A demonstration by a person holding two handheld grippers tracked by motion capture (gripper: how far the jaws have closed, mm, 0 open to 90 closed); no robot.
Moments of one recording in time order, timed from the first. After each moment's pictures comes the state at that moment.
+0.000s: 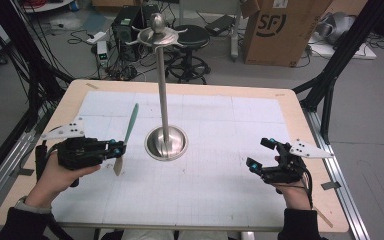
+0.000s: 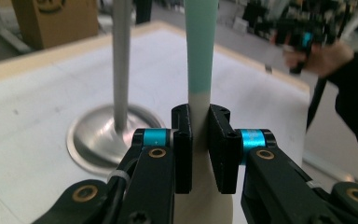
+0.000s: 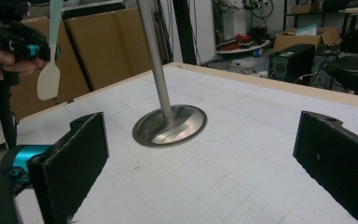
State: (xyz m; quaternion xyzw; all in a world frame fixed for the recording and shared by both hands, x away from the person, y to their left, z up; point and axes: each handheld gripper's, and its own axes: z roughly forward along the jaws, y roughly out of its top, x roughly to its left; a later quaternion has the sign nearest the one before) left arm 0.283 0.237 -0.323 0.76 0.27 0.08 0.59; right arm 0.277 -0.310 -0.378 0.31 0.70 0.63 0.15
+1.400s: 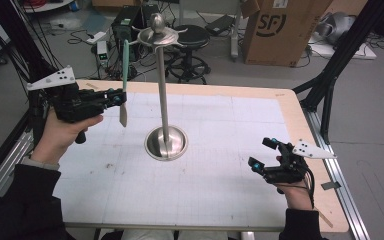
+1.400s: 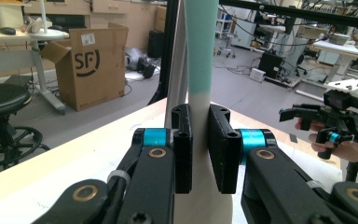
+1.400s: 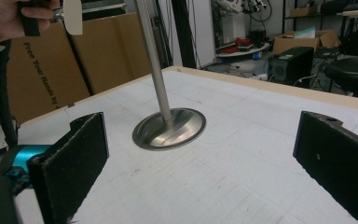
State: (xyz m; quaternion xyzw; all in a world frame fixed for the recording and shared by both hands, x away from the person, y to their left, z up) left arm 0.334 0.223 -0.244 0.71 0.27 0.14 0.64; right arm 0.277 -0.315 -0.377 0.31 0.69 0.64 0.15
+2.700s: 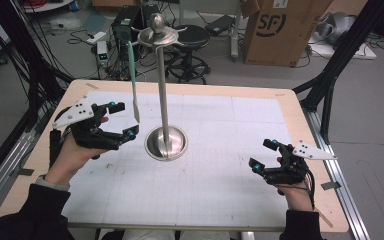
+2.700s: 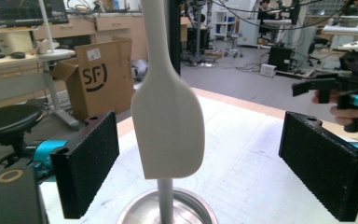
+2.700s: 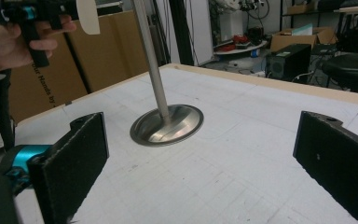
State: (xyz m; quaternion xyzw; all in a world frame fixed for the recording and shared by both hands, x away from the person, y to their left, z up) left arm 0.313 0.204 -0.311 0.71 0.22 0.20 0.64; right arm 0.275 -0.317 -0.381 0.31 0.69 0.63 0.15
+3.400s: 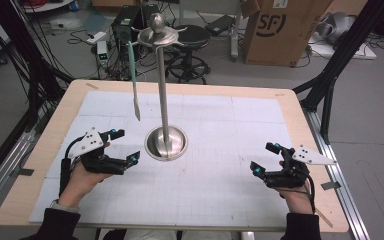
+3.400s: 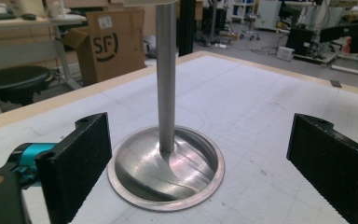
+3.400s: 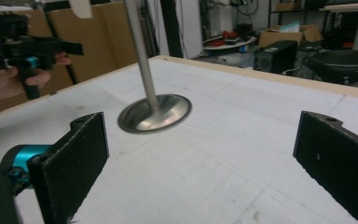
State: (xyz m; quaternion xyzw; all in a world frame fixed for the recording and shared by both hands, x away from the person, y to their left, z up) left arm 0.297 0.211 -0.394 0.72 0.27 0.22 0.60; right arm 0.270 -0.323 -0.394 0.33 0.70 0.62 0.17
